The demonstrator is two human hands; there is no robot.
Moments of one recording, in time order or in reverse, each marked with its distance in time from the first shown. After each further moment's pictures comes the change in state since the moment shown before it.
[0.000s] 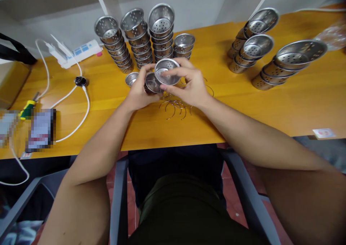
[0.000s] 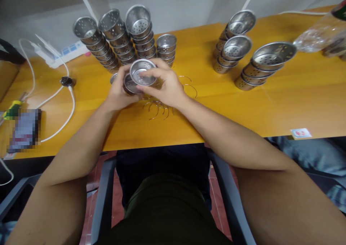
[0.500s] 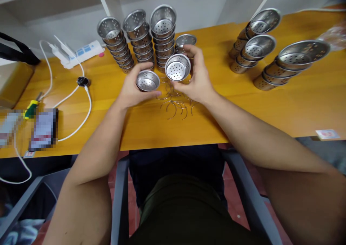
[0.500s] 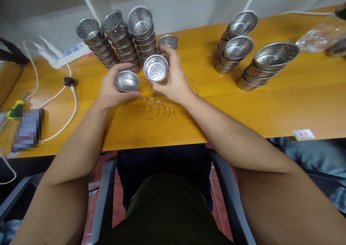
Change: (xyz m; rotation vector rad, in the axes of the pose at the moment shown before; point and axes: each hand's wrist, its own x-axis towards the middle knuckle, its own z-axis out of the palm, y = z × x) left_hand 0.003 0.024 -0.040 0.219 -0.086 -0.054; right_hand 0.003 0.026 -0.021 -0.284 0.008 0.050
